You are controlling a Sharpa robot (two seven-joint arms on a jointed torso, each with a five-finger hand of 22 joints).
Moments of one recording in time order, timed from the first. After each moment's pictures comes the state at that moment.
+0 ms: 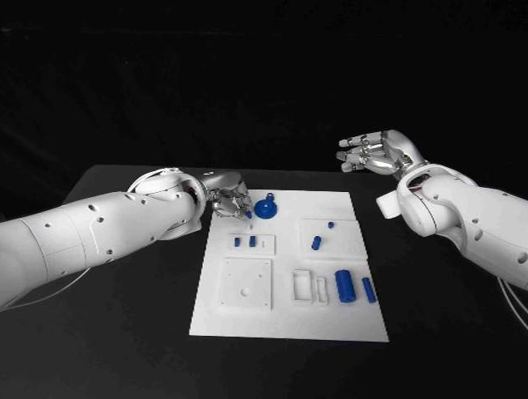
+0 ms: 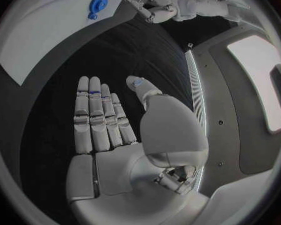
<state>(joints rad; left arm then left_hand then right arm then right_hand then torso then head) 1.38 -0.56 -0.15 1.11 -1.28 -0.12 0.09 1.37 0.01 0.26 -0.14 0.11 1.21 0.09 0.06 0.06 1.28 0.04 0.06 0.06 1.39 -0.05 1.11 0.52 0.09 1.26 -0.06 0.42 1.31 1.10 -0.74 0.33 1.21 -0.82 -0.35 0.17 1.25 -0.12 0.26 -0.08 0.53 0.94 0.16 0.06 0.06 1.17 0.12 0.06 0.06 1.28 0.09 0.07 0.08 0.10 1.18 0.08 0.08 0.07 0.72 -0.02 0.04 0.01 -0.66</state>
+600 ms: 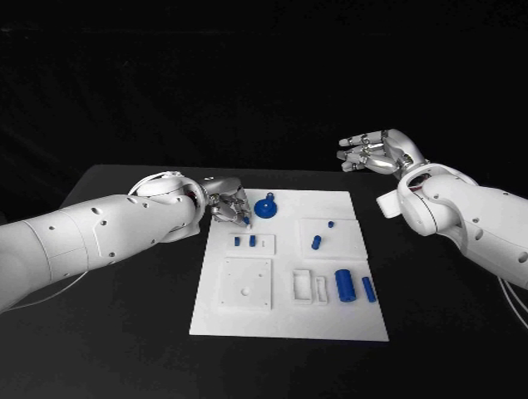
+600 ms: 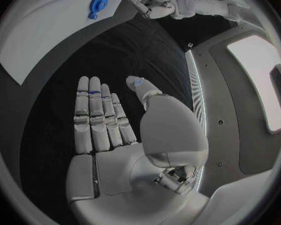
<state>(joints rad) 1.37 -0.55 -0.17 1.09 -1.30 -0.08 0.08 1.37 0.00 0.26 -0.14 0.11 1.21 0.08 0.06 0.07 1.28 0.04 0.05 0.06 1.39 -0.05 1.10 0.52 0.09 1.26 -0.06 0.42 1.31 1.10 -0.74 0.33 1.21 -0.82 -0.35 0.17 1.25 -0.12 0.26 -0.08 0.53 0.94 0.16 0.06 0.06 1.17 0.12 0.06 0.06 1.28 0.09 0.07 0.08 0.10 1.18 0.08 0.08 0.07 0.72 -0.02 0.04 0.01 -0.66</state>
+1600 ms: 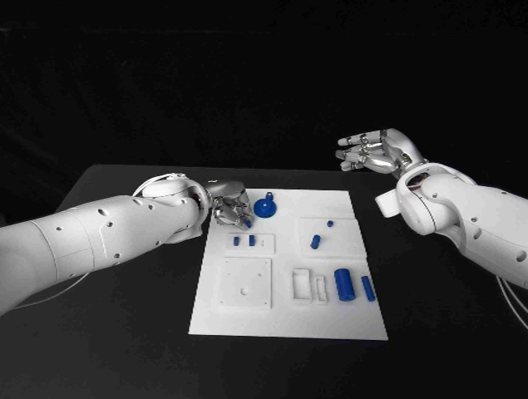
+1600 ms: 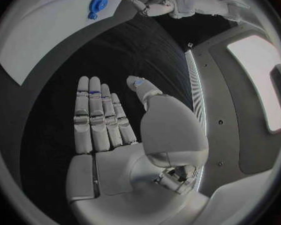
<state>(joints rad) 1.37 -0.53 -0.18 1.08 -1.31 -0.07 0.08 1.38 0.00 0.26 -0.13 0.11 1.20 0.08 0.06 0.07 1.28 0.04 0.05 0.06 1.39 -0.05 1.10 0.52 0.09 1.26 -0.06 0.42 1.31 1.10 -0.73 0.33 1.21 -0.82 -0.35 0.17 1.24 -0.12 0.26 -0.08 0.53 0.94 0.16 0.06 0.06 1.17 0.12 0.06 0.06 1.28 0.09 0.07 0.08 0.10 1.18 0.08 0.08 0.07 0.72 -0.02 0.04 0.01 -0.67</state>
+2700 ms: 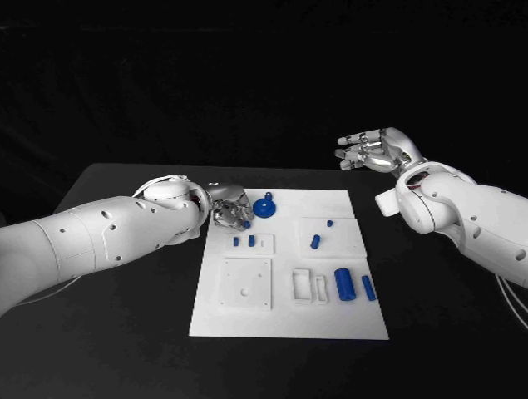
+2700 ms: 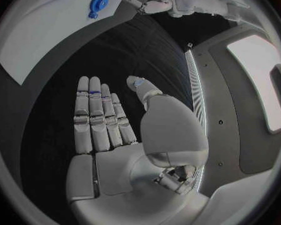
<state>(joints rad) 1.37 -0.52 -0.20 1.07 -1.36 -0.07 0.07 1.38 -0.03 0.30 -0.15 0.10 0.96 0.07 0.06 0.06 1.28 0.04 0.05 0.06 1.39 -0.05 1.10 0.52 0.08 1.26 -0.06 0.42 1.31 1.10 -0.73 0.33 1.21 -0.82 -0.35 0.17 1.24 -0.12 0.26 -0.08 0.53 0.94 0.16 0.06 0.06 1.17 0.12 0.06 0.06 1.28 0.09 0.07 0.08 0.10 1.18 0.08 0.08 0.07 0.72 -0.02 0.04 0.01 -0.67</state>
